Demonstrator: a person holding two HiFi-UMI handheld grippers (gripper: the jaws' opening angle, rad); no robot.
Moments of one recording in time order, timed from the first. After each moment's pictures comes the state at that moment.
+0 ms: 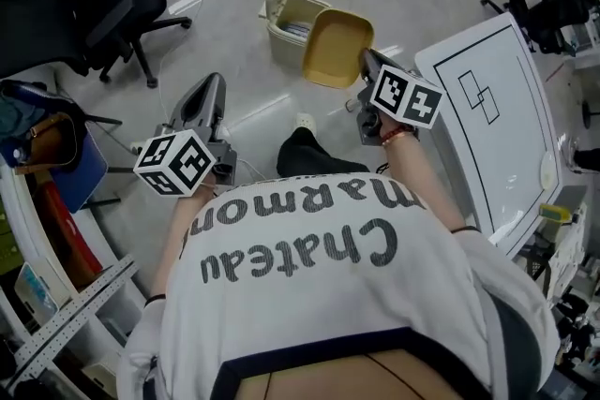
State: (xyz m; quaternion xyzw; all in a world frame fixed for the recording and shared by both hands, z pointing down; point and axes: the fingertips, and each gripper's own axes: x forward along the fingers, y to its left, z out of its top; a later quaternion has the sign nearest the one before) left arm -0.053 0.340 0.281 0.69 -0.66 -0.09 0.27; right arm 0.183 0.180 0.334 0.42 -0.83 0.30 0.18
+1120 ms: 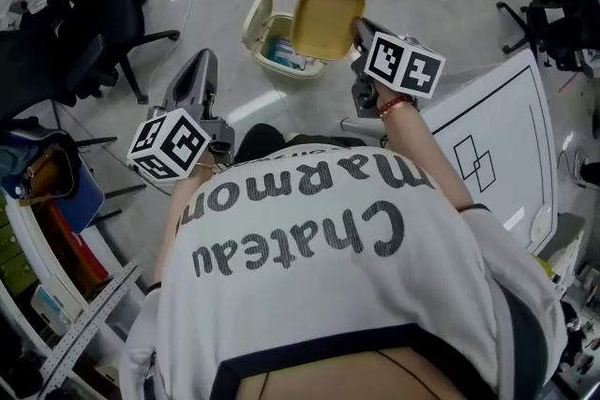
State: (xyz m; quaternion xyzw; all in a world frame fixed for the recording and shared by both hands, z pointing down) left arm -0.077 0.101 0.301 0.66 -0.69 -0.10 0.27; right arm 0.139 -0.066 0.359 0.38 -0.85 0.32 0.18
